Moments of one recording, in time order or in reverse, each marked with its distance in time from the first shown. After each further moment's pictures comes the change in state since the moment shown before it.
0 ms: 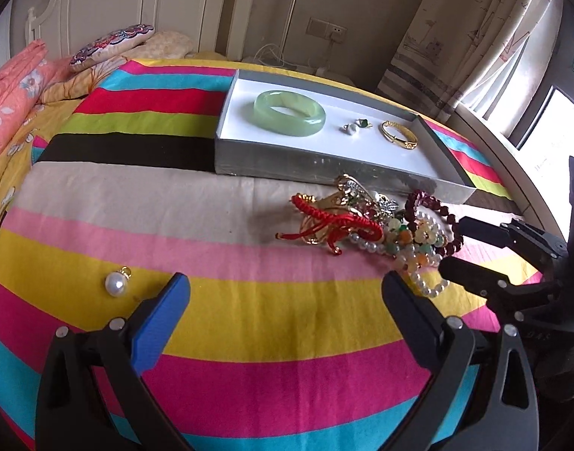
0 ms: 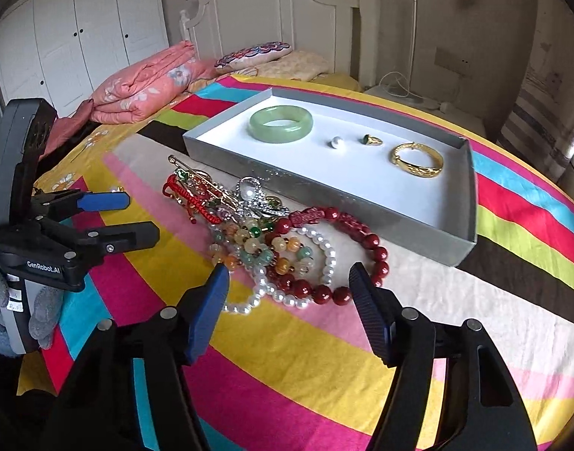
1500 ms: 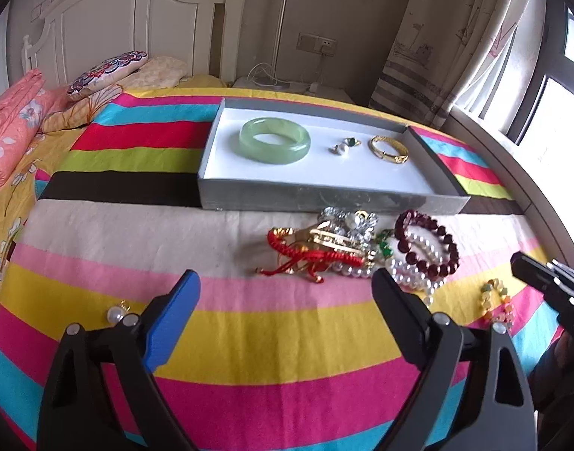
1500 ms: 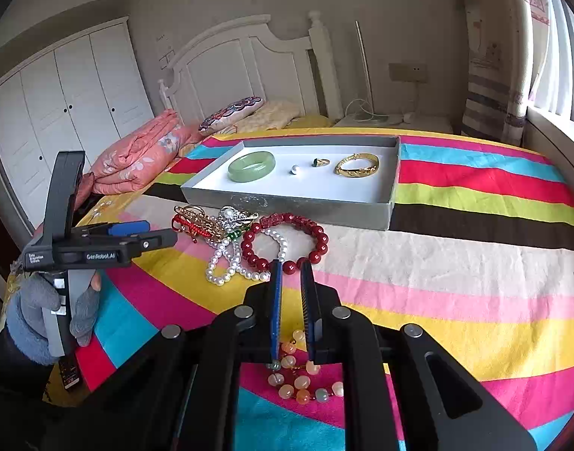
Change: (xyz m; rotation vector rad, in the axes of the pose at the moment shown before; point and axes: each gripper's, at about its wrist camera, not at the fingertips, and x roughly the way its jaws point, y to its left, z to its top) left arm -0.012 -0.018 0.017 0.066 -0.077 0.019; right arm -0.076 -0.038 -0.055 0.197 -0.217 0.020
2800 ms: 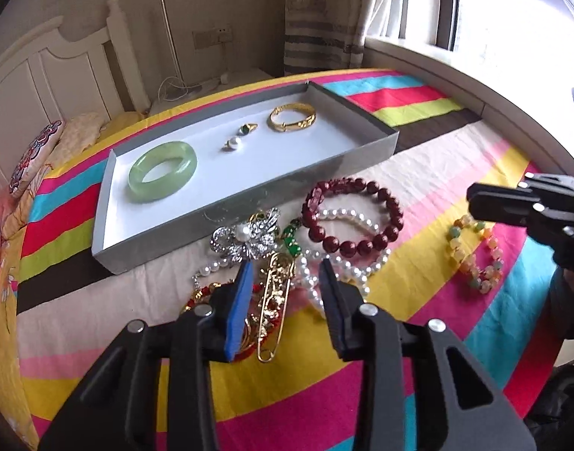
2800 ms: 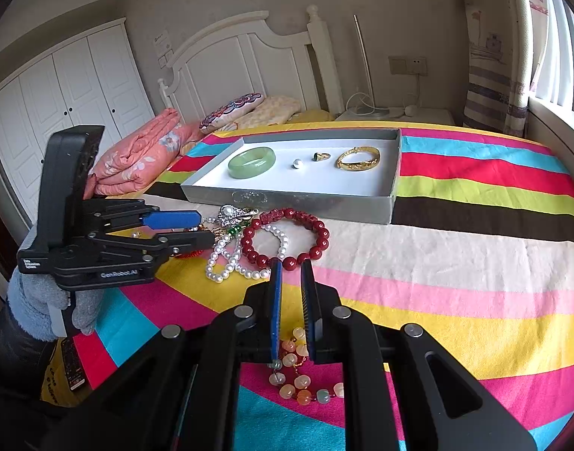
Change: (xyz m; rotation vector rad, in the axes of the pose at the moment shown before) left arm 0.031 -0.077 0.000 0.435 0.116 -0.059; right arm 0.002 -0.005 -0.001 0.033 0.012 0.022
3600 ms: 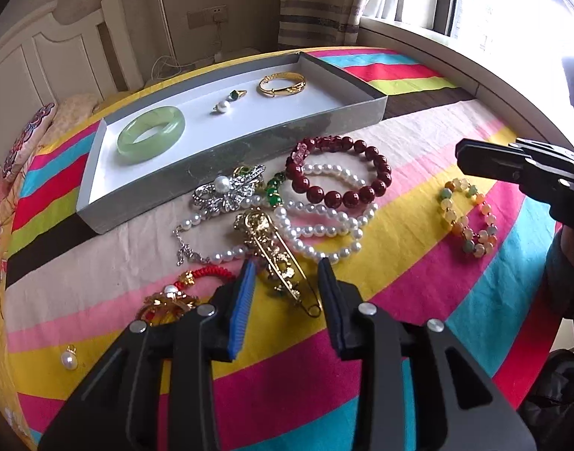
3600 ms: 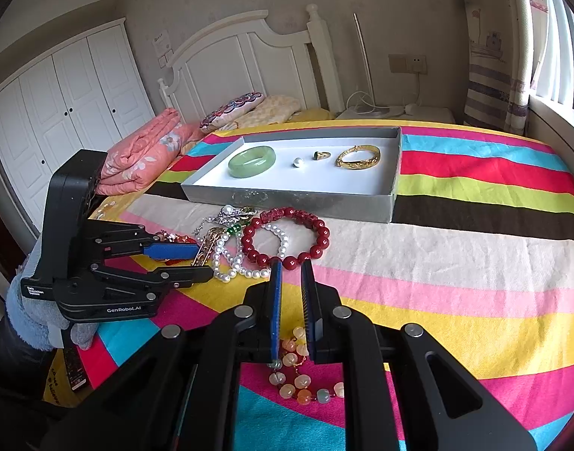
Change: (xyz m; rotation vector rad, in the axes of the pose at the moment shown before) left arm -0.002 -0.003 -0.022 -0.030 0.046 -0.043; right arm -0.001 -0.001 0.001 0.005 0.003 0.007
